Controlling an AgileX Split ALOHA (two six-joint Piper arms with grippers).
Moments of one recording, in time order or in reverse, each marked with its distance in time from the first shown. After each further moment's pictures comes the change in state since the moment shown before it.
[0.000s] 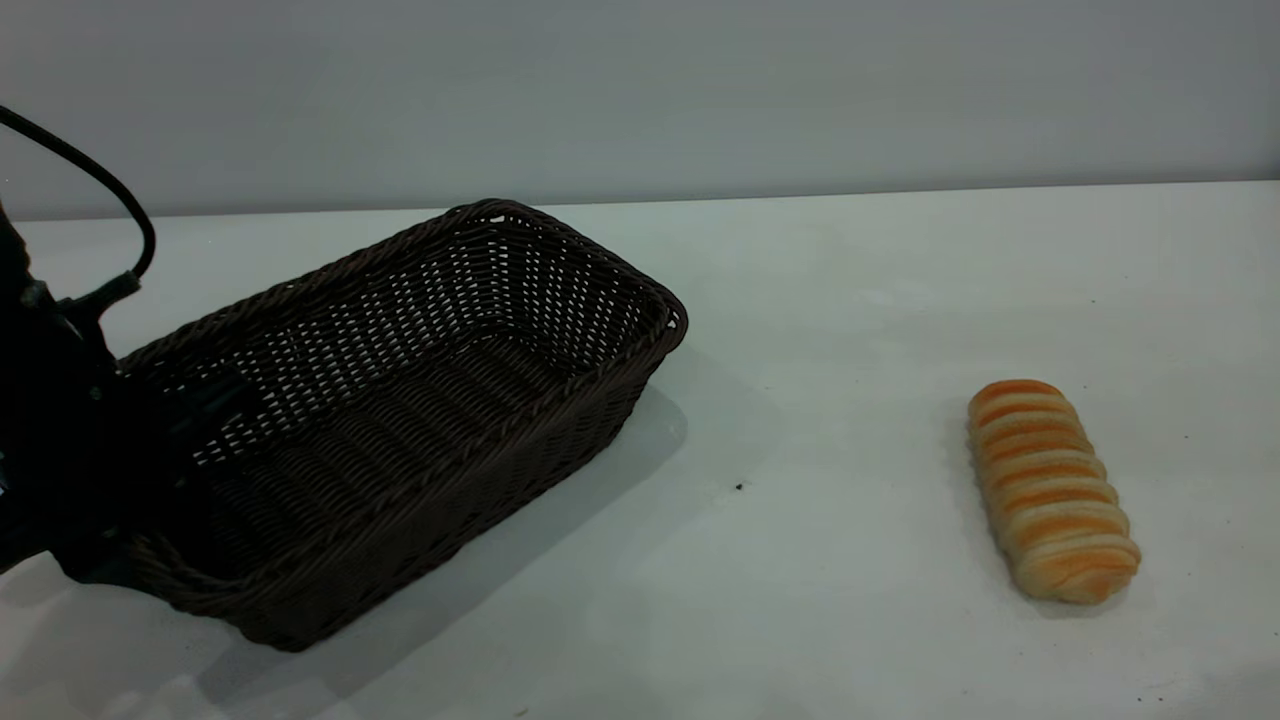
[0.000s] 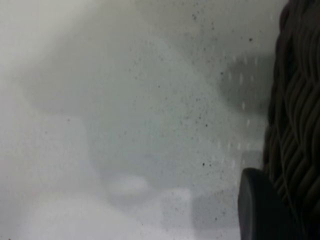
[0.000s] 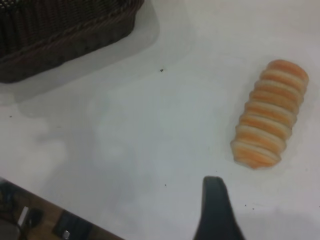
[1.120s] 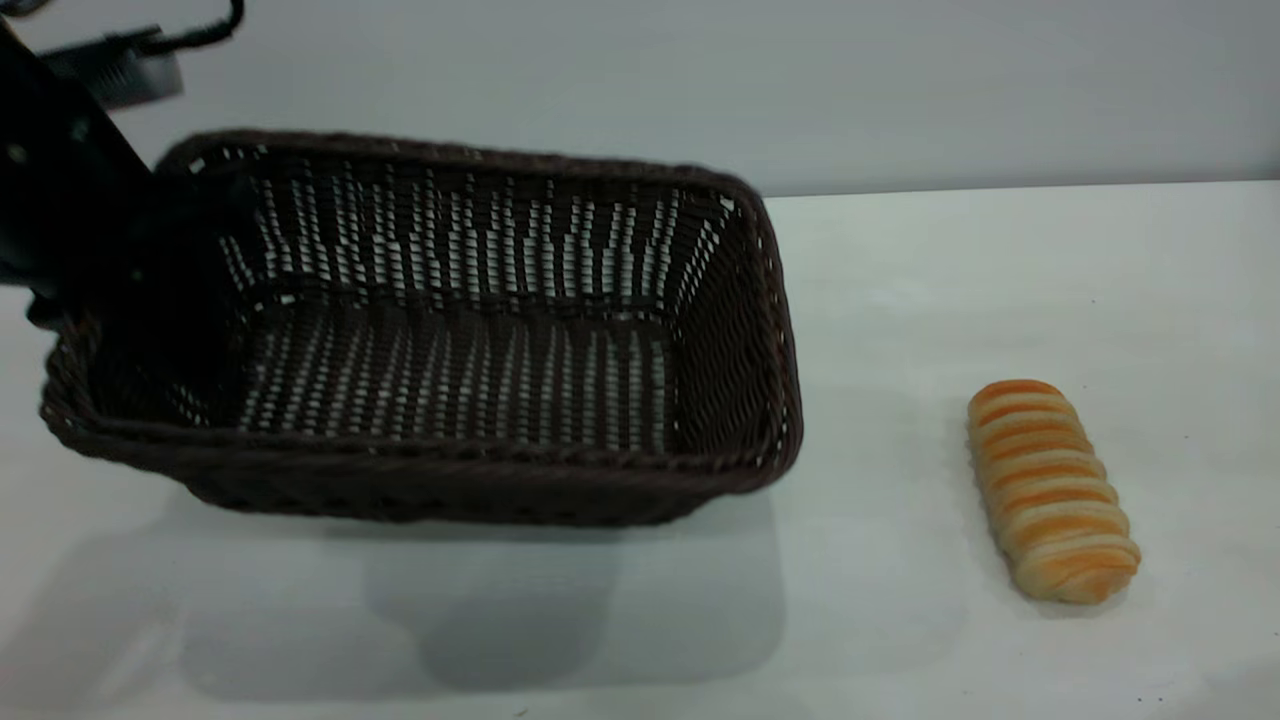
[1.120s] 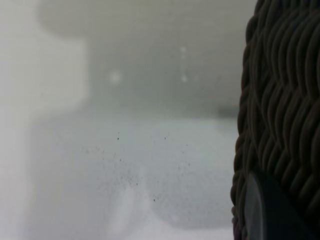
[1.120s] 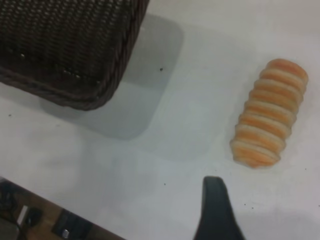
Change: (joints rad) left arm -0.007 -0.163 -0.232 0.022 0.313 0.656; right arm 0.000 0.000 0.000 -0.002 0.002 0.000
